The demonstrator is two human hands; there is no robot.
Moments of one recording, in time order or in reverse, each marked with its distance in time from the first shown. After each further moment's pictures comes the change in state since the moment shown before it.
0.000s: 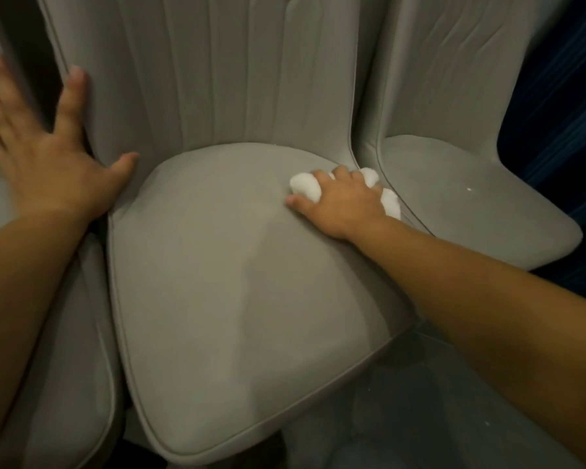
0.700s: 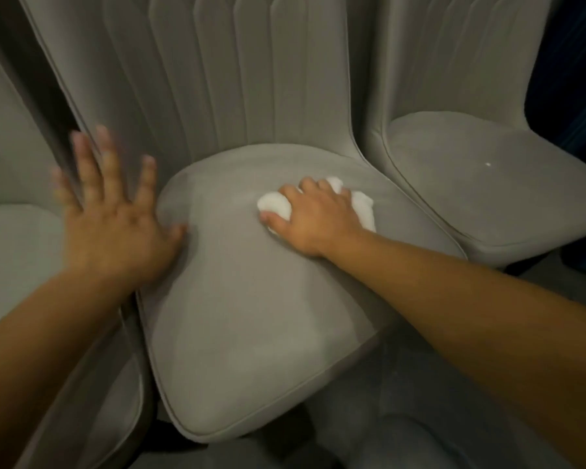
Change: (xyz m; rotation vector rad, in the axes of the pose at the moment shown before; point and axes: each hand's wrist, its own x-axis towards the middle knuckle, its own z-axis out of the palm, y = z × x) left_hand -0.070 0.092 -0.050 0.602 -0.303 0.224; right_hand -0.027 -0.034 0.010 0.109 0.023 -0.166
